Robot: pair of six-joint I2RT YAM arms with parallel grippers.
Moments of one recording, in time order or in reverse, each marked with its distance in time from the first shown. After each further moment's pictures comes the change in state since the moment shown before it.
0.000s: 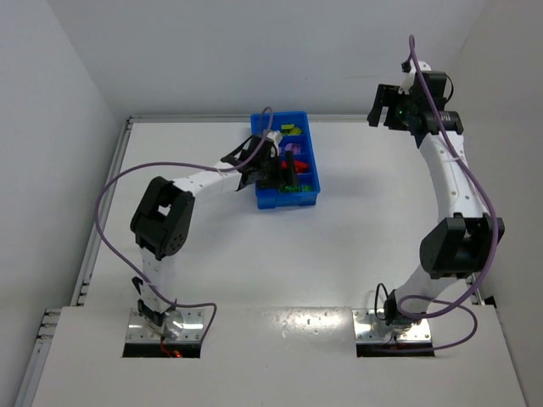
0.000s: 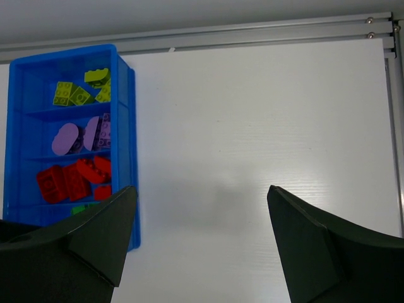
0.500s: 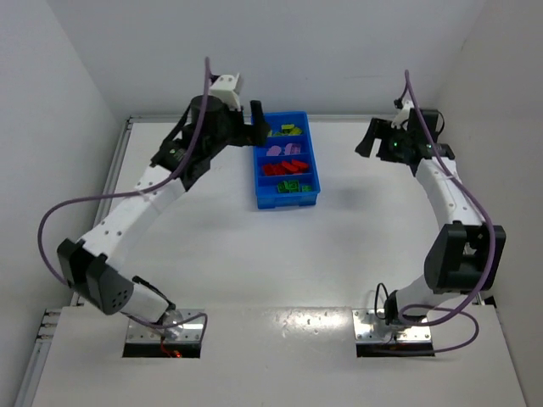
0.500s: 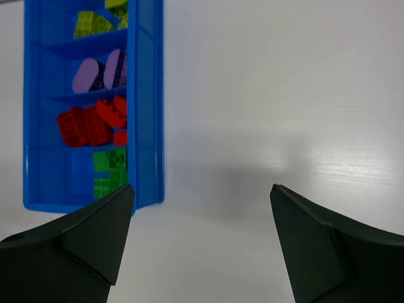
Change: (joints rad) left arm 0.023 -0.490 0.078 -0.099 -0.237 0.305; right arm -0.037 -0.112 -0.374 0.171 -0.213 0.069
